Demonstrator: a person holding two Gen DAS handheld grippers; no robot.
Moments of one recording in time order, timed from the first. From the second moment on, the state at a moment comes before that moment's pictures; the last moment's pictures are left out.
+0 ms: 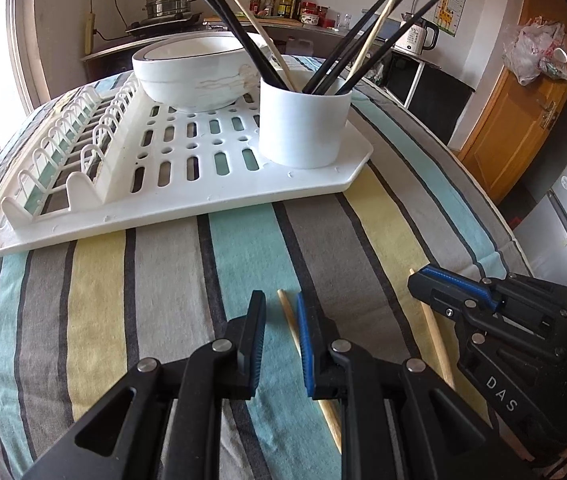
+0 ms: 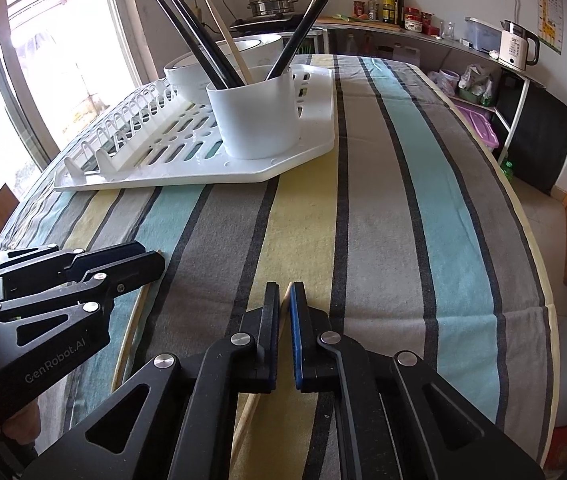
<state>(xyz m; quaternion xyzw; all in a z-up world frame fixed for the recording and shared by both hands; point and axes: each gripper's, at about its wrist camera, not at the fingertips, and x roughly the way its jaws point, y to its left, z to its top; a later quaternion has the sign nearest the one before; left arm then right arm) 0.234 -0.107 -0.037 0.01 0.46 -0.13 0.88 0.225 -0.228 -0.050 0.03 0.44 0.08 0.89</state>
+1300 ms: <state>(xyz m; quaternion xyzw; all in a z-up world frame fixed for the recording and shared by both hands) 0.175 -0.068 0.106 -0.01 0.31 -0.18 0.93 0.147 -0.236 0.084 0.04 0.26 0.10 0.96</state>
